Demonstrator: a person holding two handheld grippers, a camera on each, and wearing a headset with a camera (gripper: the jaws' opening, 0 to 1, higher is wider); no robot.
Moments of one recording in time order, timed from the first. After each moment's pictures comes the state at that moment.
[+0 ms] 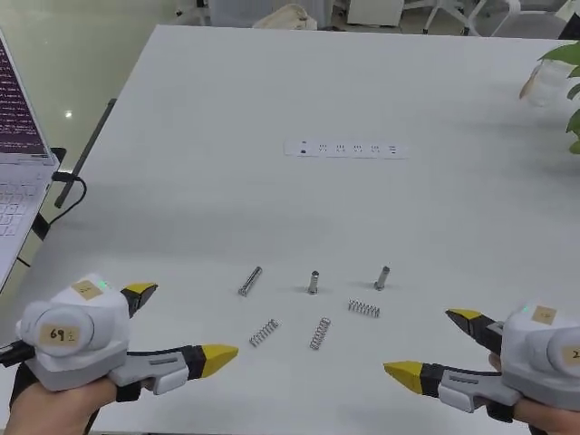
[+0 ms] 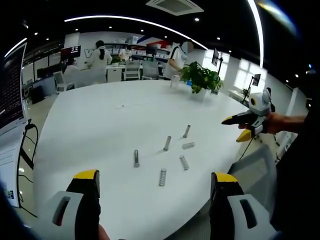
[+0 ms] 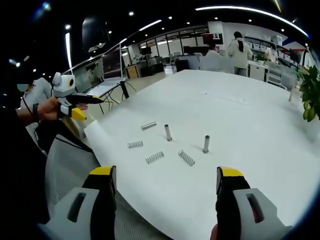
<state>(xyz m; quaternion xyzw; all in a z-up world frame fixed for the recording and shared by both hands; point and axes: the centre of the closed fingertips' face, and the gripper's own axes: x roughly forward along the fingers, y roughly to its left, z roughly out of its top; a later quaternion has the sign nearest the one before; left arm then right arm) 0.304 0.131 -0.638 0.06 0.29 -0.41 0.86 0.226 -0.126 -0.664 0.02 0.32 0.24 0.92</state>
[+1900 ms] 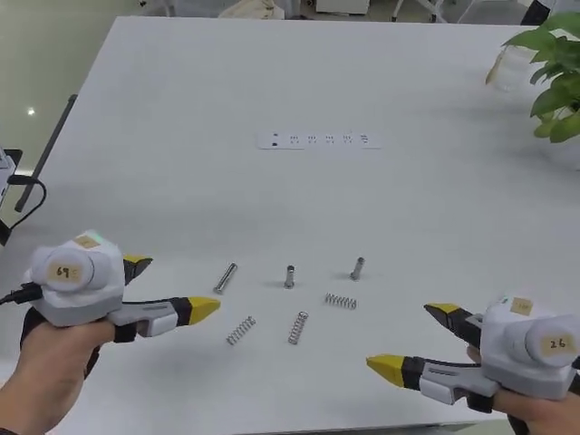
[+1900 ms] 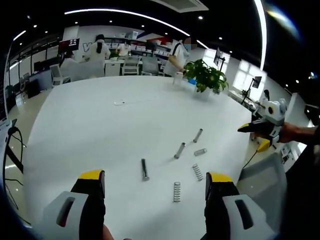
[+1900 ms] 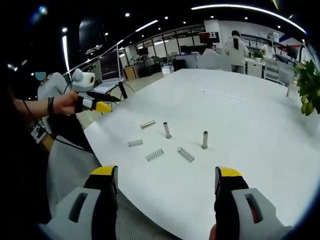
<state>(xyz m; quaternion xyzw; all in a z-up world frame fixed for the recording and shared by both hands) 0.367 0.105 -0.663 0.04 0.31 -0.43 0.85 0.219 -0.132 -0.666 0.04 0.33 0.23 0.92</state>
